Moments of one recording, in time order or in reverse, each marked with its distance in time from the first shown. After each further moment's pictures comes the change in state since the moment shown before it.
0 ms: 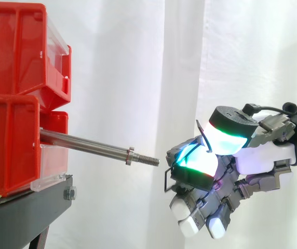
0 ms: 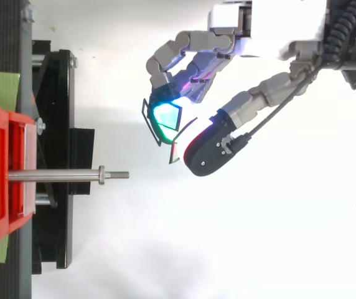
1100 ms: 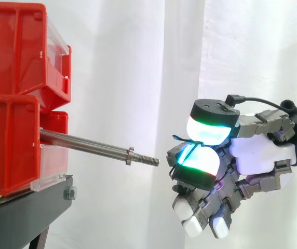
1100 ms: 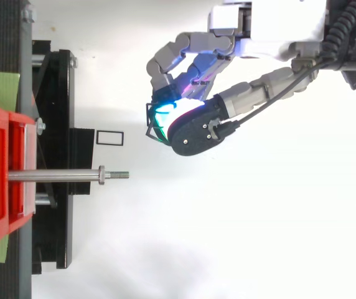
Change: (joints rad) arm 0.000 0.000 0.000 0.000 -0.005 0.003
